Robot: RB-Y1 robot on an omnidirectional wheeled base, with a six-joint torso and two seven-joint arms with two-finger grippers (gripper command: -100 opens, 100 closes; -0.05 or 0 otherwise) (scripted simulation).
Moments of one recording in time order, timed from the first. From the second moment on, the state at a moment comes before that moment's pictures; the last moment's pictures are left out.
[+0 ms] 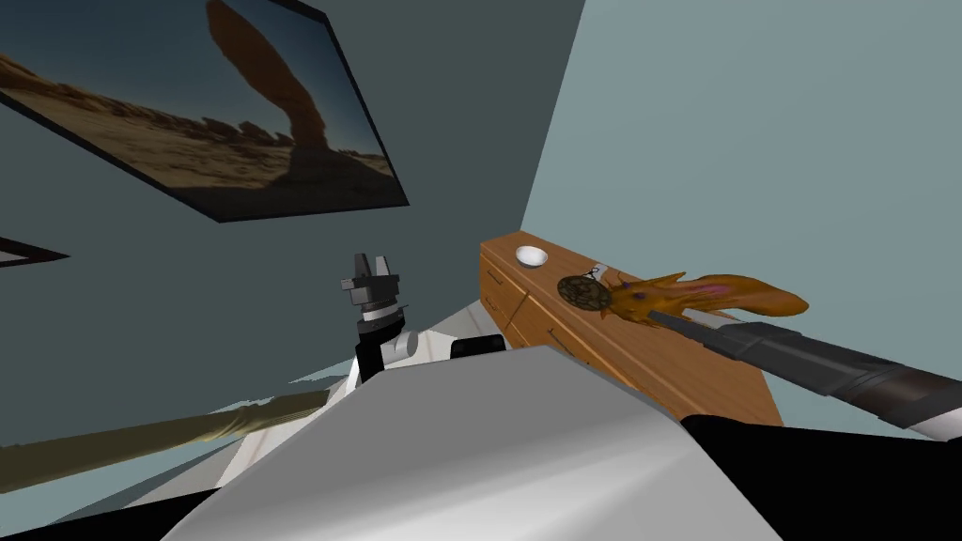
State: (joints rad) left arm 0.46 -0.03 -0.02 -2.29 -0.04 -0.52 0.17; right arm 1.77 -0.58 -1.18 -2.26 0.32 -0.74 -0.26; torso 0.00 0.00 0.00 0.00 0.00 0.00
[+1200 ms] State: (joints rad) left arm 0.46 -0.03 -0.02 -2.29 -0.04 -0.52 0.17; right arm 2.08 -0.70 -1.44 -2.30 0.36 -0.79 -0.28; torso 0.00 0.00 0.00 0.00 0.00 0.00
